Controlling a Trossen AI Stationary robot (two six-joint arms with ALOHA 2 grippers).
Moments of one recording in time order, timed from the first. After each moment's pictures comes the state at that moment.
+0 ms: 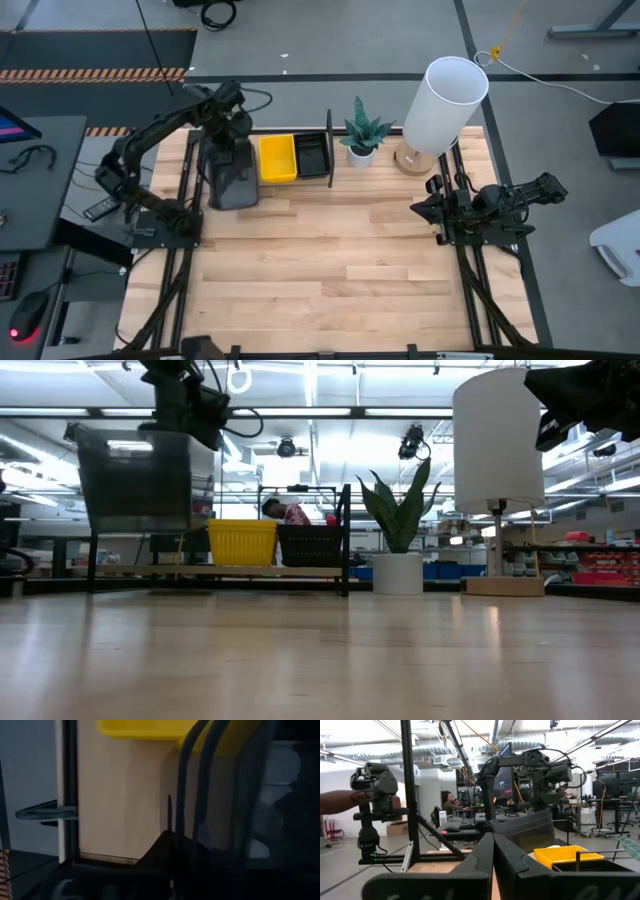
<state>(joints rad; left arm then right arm) 0.87 1.47 1.38 -1.34 0.01 0.76 0.30 0.01 0.01 0.32 0.27 -0.05</state>
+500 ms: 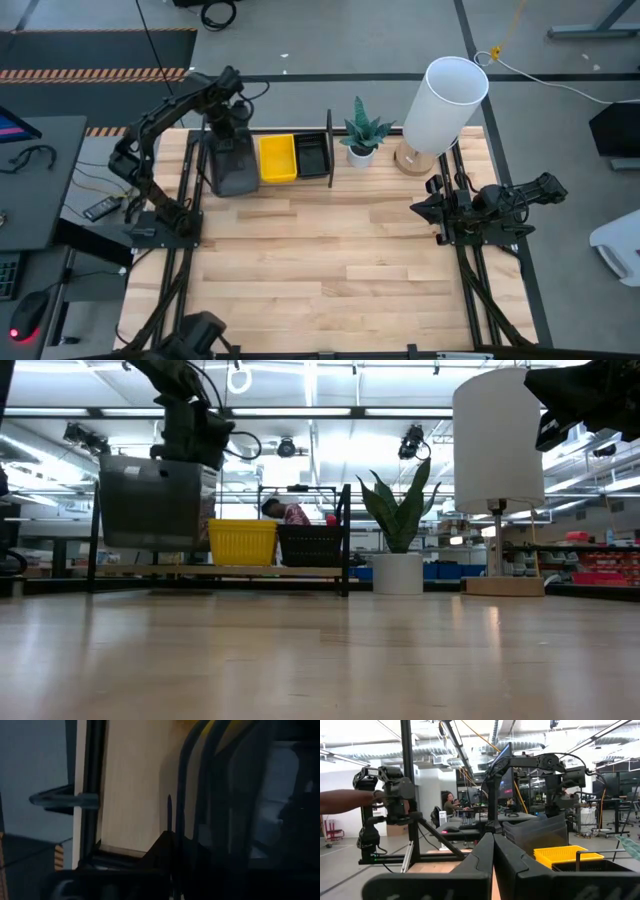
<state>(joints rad) 0.99 1.63 1.47 -1.32 -0.01 0.82 0.30 0.01 0.01 0.32 0.27 -0.05</state>
